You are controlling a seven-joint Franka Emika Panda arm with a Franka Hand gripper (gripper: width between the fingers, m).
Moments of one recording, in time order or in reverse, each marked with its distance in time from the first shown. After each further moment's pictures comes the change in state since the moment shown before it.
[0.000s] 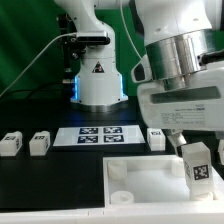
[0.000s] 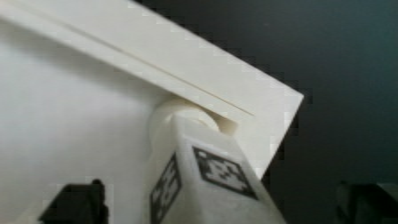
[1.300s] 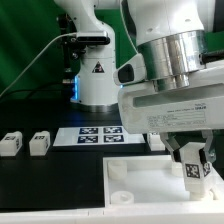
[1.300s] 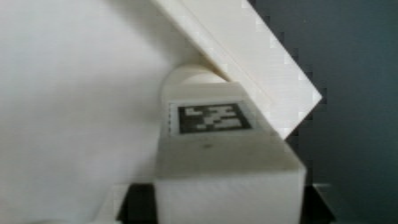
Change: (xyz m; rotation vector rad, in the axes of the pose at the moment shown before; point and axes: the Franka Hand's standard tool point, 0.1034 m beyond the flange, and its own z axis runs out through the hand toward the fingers) arm 0.009 0.005 0.000 -0.010 0.012 -0.138
